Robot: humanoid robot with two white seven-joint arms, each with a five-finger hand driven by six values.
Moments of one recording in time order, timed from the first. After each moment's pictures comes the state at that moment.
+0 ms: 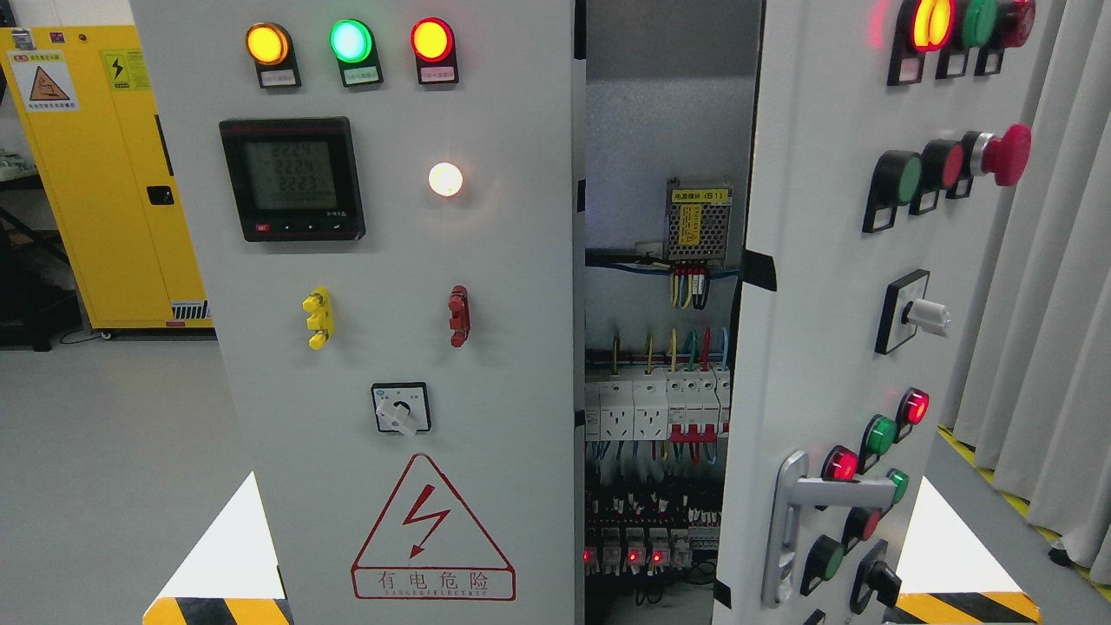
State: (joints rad) left arm 0.16 0.50 0.19 -1.71 0.68 0.07 -0.92; right arm 0.08 0.00 0.10 -0.16 -0.11 0.09 0.03
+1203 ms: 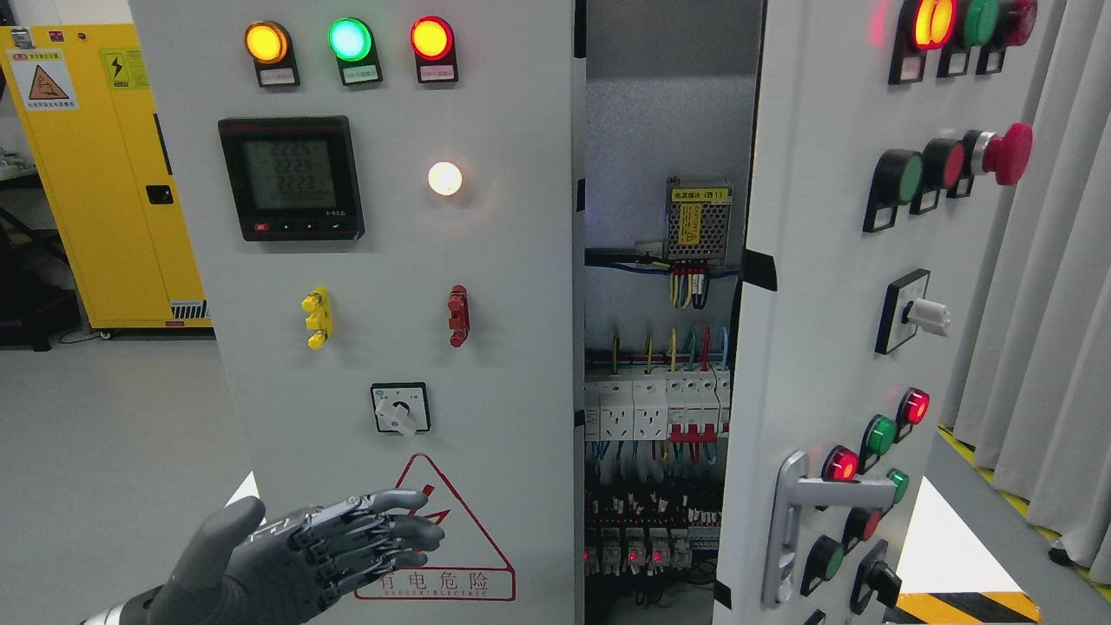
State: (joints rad) left arm -0.42 0.62 0.01 -1.89 1.01 0.43 -0.80; right arm 0.08 0.00 0.10 -0.15 -0.11 0.09 0.03
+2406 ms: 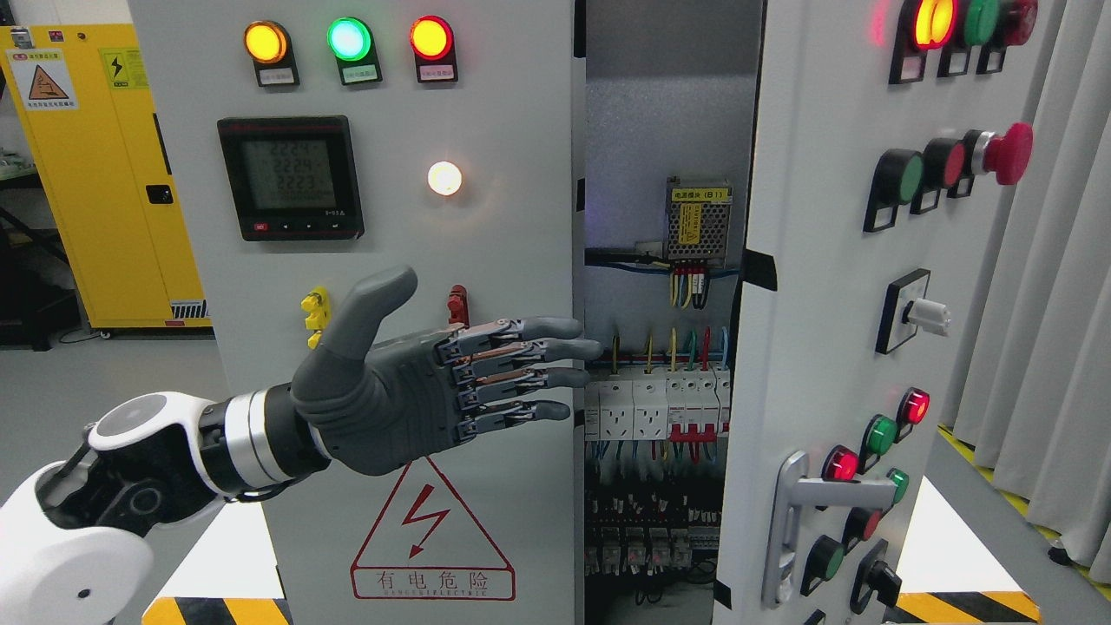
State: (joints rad) left arm -1.03 0.56 -0.52 -1.65 1.23 0.50 -0.67; right arm 0.08 0.00 0.10 -0.14 -0.11 0.09 0.03
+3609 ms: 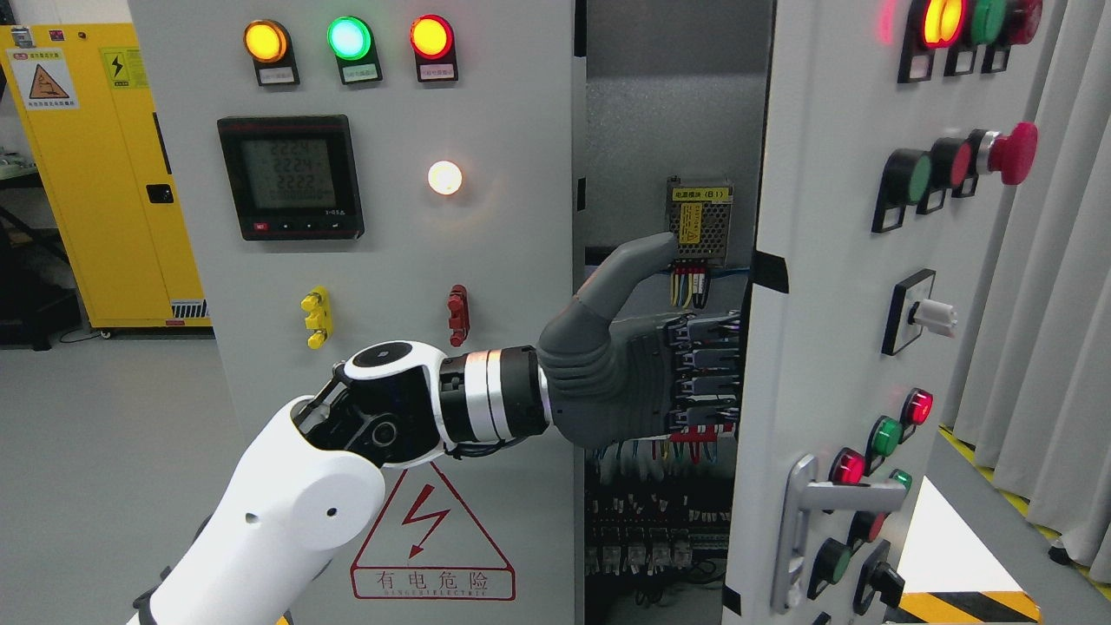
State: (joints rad) left arm -1.20 0.20 -0.62 -1.43 1.16 0.57 -0.66; right arm 0.08 0.00 0.10 -0.14 -0.11 0.09 0.03
